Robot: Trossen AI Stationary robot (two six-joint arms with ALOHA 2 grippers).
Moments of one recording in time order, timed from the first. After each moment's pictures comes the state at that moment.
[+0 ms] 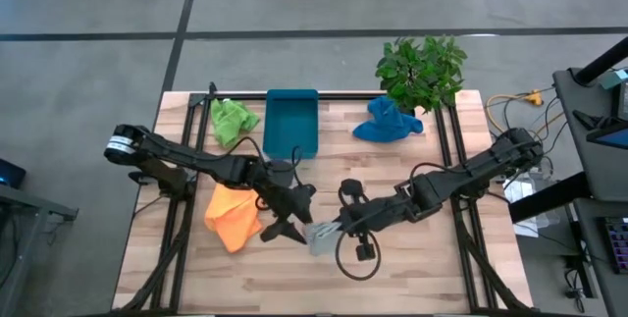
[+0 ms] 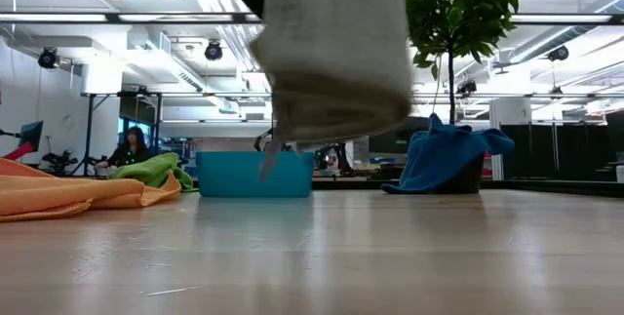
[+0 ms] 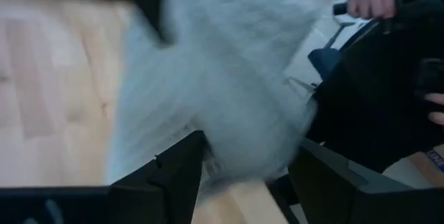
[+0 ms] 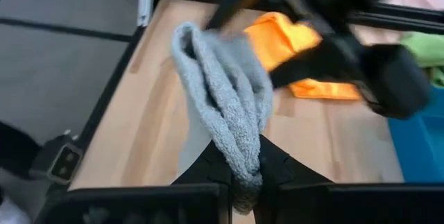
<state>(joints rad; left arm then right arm) -0.17 1.49 1.07 -0.02 0.57 -0.20 0.43 1.57 1.37 -0.44 0.23 0.13</state>
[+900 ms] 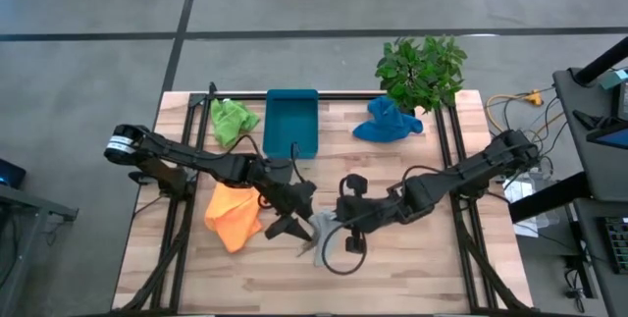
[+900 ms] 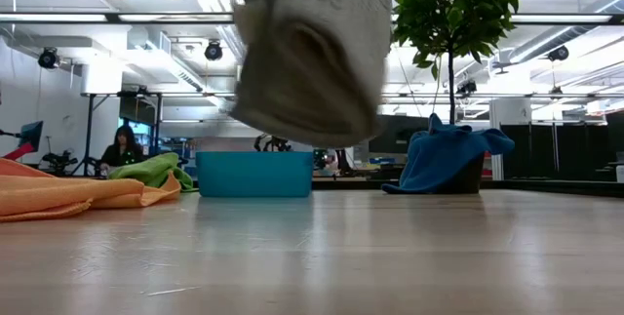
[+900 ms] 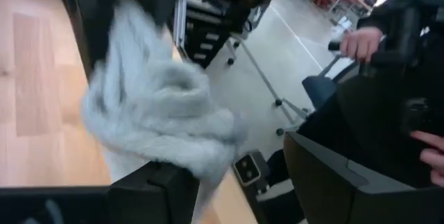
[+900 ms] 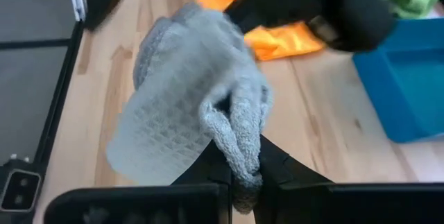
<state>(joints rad) -0.16 1.49 1.07 0.05 0.56 -0.36 0.43 1.62 1.37 -0.52 0.35 0.34</state>
